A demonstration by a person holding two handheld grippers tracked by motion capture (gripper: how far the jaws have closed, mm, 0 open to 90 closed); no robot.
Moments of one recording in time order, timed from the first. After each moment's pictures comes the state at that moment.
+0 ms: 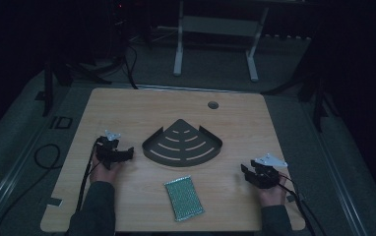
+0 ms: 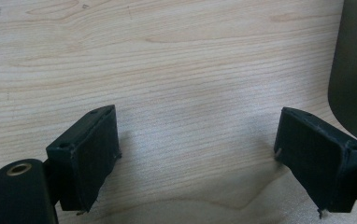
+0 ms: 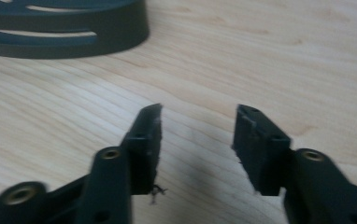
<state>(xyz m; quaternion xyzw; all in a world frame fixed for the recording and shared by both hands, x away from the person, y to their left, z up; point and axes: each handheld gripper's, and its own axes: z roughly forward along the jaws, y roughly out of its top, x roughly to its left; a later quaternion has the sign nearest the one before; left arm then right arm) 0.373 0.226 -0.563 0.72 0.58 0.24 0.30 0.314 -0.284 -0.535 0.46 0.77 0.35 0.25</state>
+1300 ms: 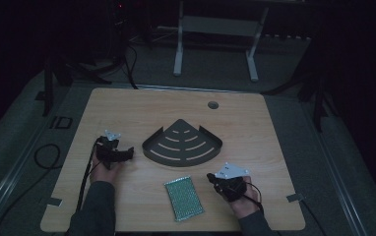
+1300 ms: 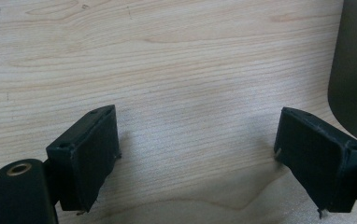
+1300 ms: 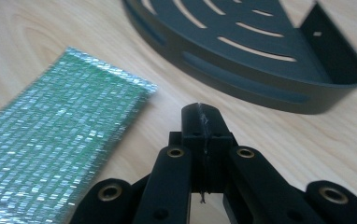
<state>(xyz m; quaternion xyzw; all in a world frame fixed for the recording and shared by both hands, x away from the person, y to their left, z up) 0.373 0.226 -0.563 0.72 0.58 0.24 0.30 0.273 -0.178 -0.511 0.31 0.85 0.37 0.19</state>
